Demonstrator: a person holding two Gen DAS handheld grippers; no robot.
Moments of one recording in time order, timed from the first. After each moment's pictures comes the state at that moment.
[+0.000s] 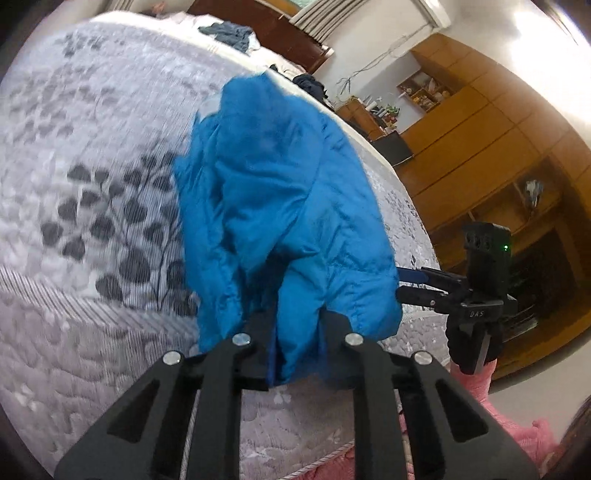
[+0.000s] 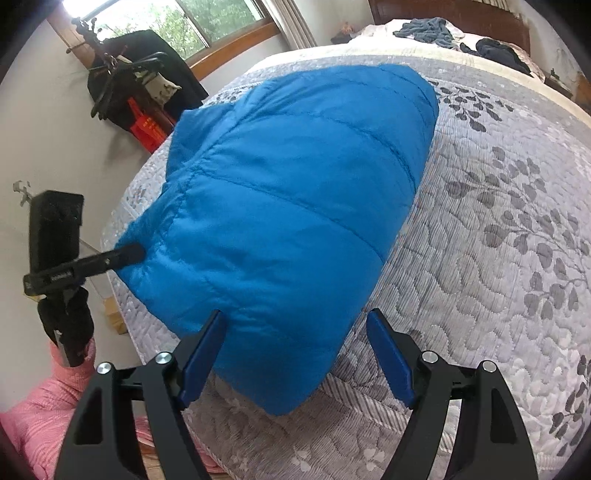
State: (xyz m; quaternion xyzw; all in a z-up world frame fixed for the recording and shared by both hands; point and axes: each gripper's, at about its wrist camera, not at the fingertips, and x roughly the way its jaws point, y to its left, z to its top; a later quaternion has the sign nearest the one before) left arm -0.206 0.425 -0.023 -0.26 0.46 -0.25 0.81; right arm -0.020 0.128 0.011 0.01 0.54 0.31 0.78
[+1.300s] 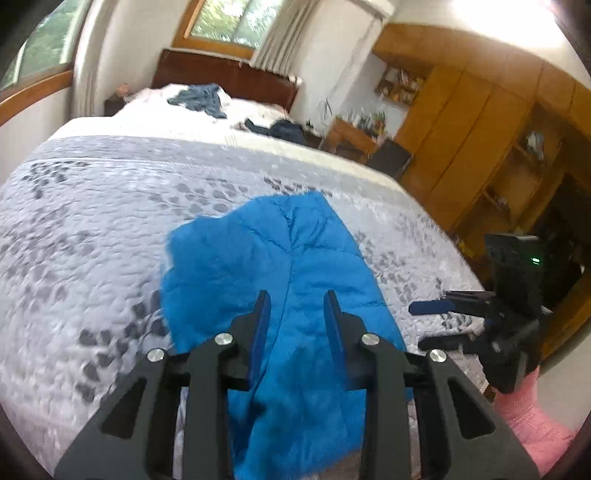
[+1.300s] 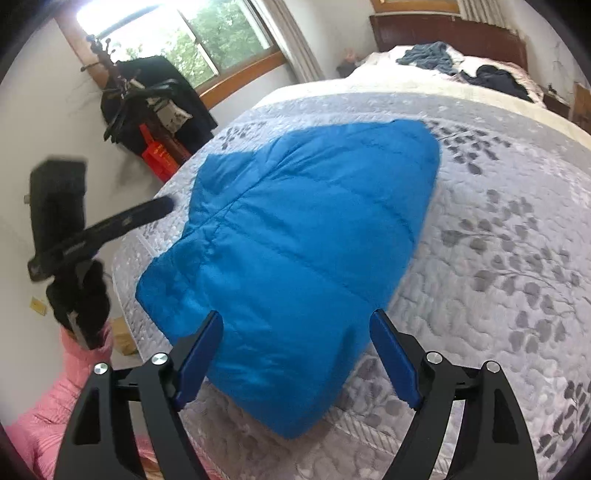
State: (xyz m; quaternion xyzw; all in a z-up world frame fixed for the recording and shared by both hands) left arm -0.149 0.373 0.059 -0.11 0.38 -0.23 0.89; right arm -0.012 0.128 0.040 0.03 0.50 0.32 0.80
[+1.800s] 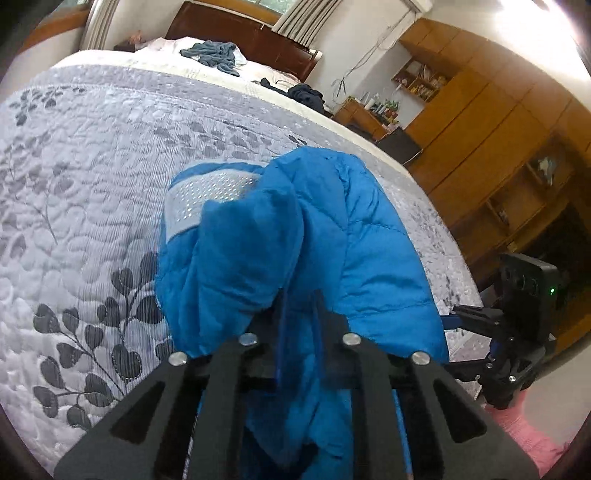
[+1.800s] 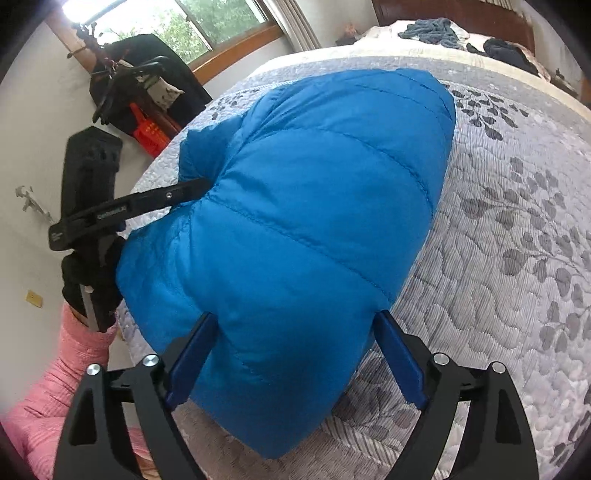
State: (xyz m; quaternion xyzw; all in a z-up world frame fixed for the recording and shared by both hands) left arm -0.105 0.405 -0.017 -0.20 0.43 -0.25 0.85; right arm 0.002 0.142 0.003 0.02 0.53 0.32 0.78
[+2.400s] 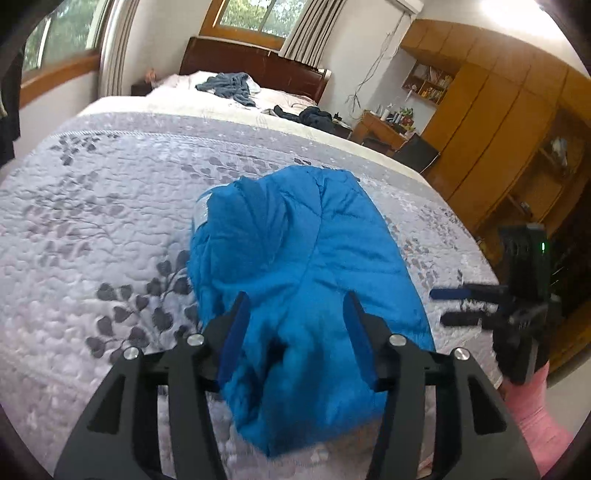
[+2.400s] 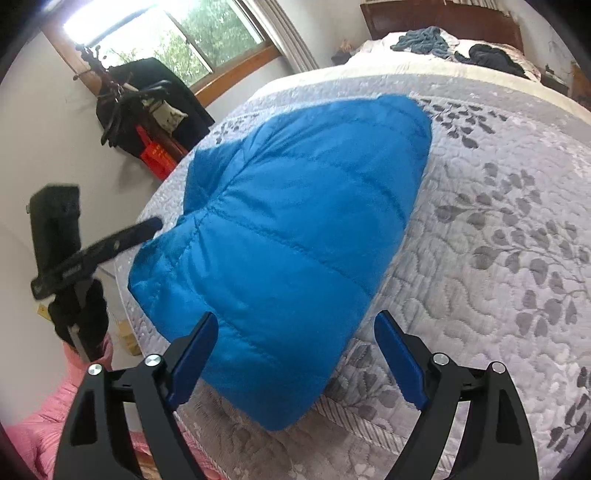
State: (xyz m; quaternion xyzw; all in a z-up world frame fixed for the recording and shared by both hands) left arm -0.187 0.391 0.041 -0.12 0.40 -0.18 0.89; right arm -0.013 0.100 0.032 0.06 0.51 0.32 0.80
